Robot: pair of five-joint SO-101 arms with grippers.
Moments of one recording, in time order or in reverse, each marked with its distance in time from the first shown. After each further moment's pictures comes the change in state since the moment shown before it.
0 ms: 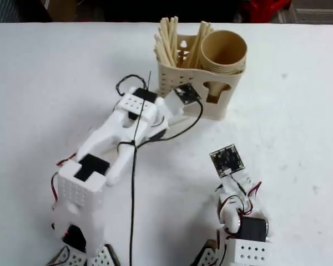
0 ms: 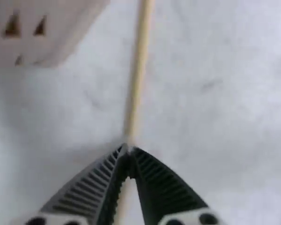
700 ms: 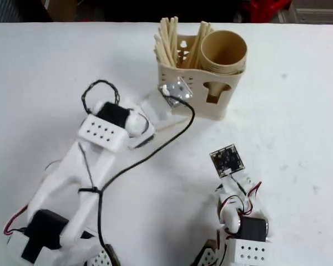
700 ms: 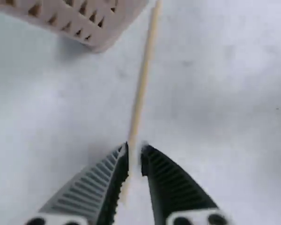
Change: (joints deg) left arm 0.1 -40.4 24.2 -0.6 0.1; right arm 0.0 0.0 0.0 0.0 0.0
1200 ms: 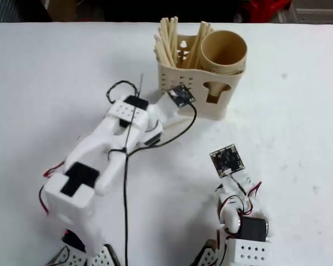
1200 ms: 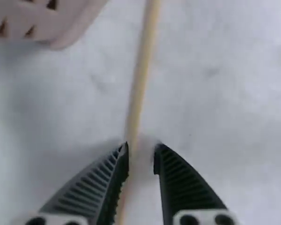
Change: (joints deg) left arm -1.1 30.9 -11.4 -7.5 0.0; right arm 0.0 0.0 0.0 0.0 0.0
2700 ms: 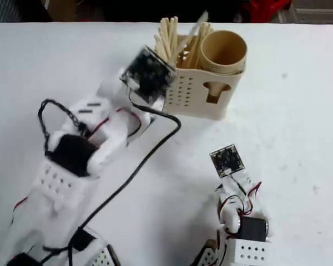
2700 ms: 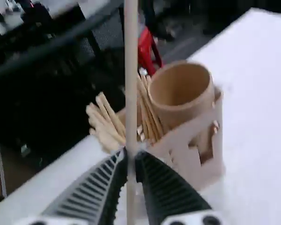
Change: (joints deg) left arm 6.7 -55.4 5.8 -9.8 14.6; right arm 0.0 0.0 0.0 0.0 0.0
